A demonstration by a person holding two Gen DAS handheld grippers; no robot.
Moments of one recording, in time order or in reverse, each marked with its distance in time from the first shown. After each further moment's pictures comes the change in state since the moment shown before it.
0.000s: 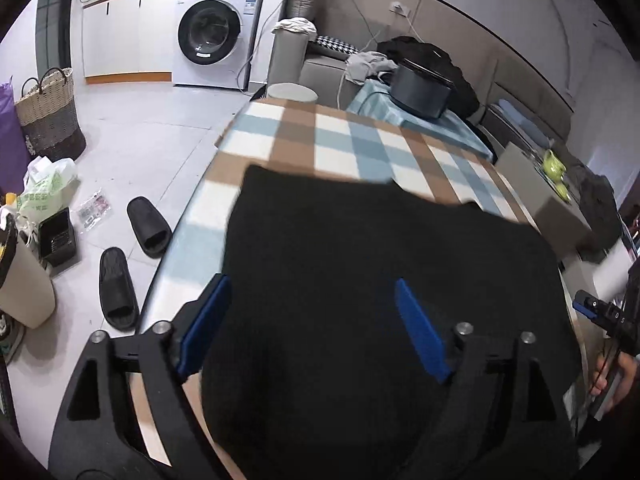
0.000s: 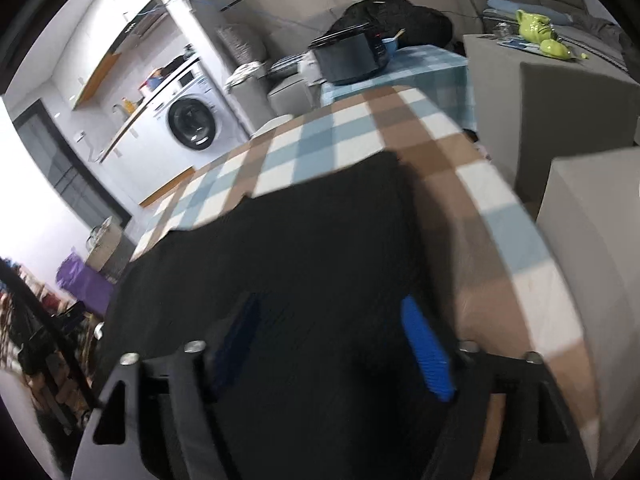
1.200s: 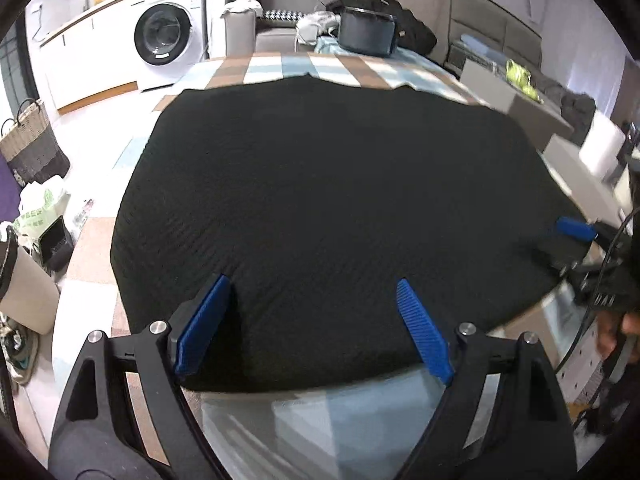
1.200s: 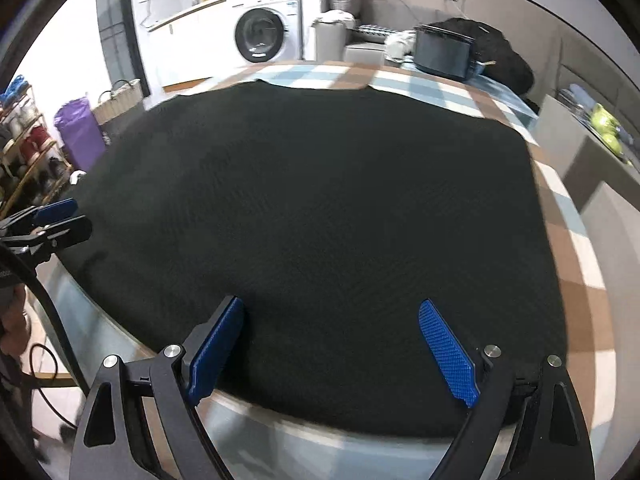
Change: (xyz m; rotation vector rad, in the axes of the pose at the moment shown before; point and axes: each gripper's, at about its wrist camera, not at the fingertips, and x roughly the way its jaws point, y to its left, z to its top) left arm -0.055 -0.077 -0.160 0.234 0.102 0.002; right arm 0.007 0.090 -0.123 -0.443 0.080 -0.151
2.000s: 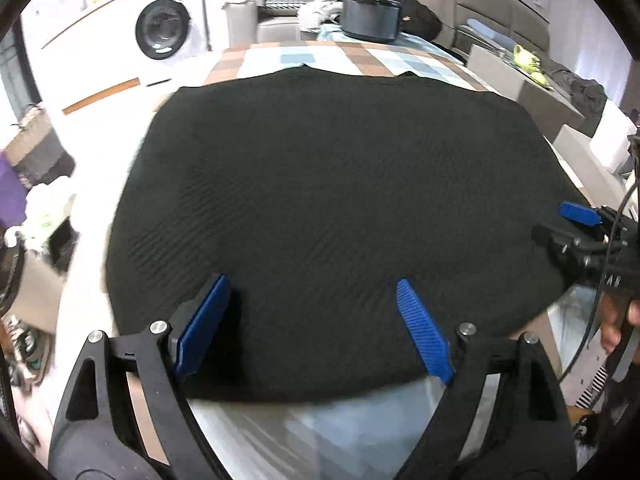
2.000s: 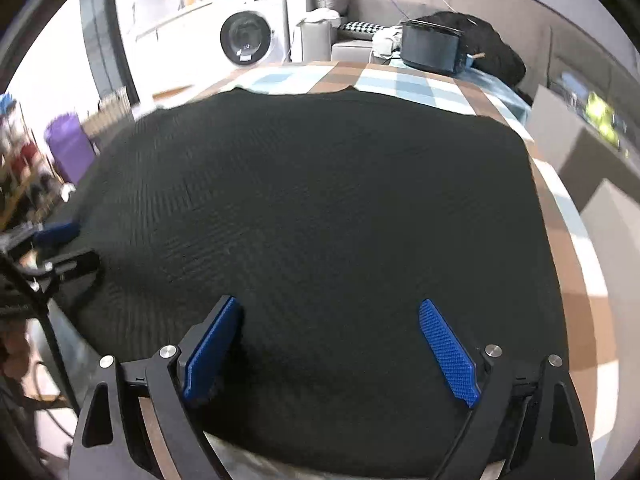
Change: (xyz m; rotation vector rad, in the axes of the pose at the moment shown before) left arm 0.004 -0.010 0.018 -0.001 0.044 0.064; right arm 0.016 -0.011 0.028 0.059 0.013 0.005
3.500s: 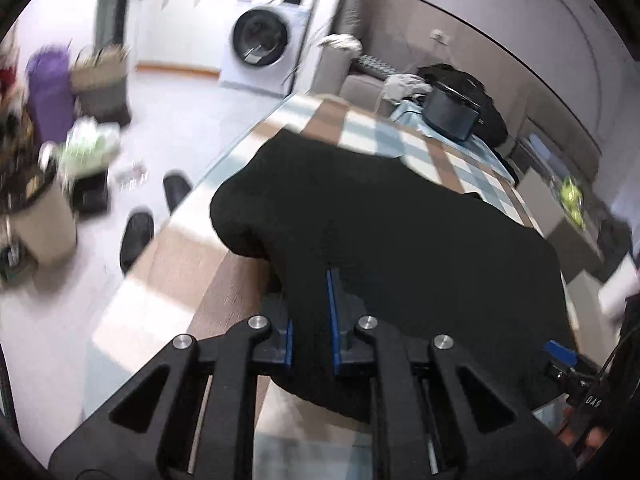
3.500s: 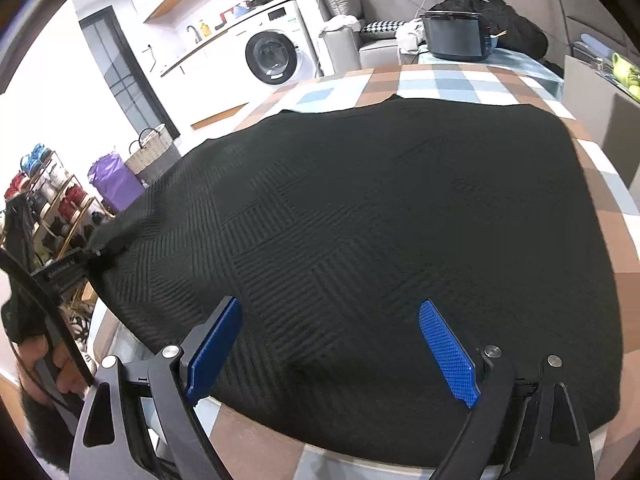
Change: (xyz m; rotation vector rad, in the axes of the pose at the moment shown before) left arm -0.039 0.063 0.025 -0.331 -0.218 0.052; right arm -0.009 0.017 0.005 0.111 -0.034 0.237
